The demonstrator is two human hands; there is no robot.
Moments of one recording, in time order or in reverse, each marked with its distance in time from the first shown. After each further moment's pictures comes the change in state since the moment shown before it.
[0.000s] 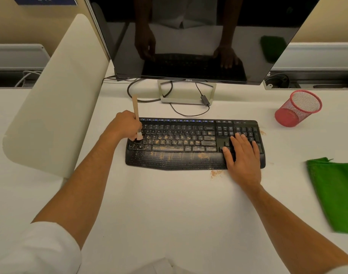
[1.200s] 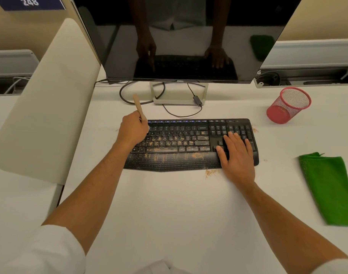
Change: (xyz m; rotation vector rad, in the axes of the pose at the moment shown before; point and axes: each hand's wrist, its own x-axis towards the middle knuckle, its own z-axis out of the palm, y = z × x) left_hand -0.013 0.027 0.038 -0.105 0.224 0.178; right_hand 0.000 0.001 0.001 0.022 0.016 -0.015
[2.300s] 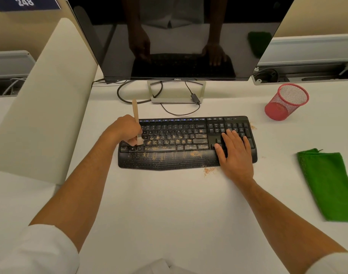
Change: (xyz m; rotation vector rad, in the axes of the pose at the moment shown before) left_hand 0.018 -0.008 -0.019 0.120 -0.373 -0.234; right_hand 0.000 -0.001 -0.001 0.005 0.003 -0.002
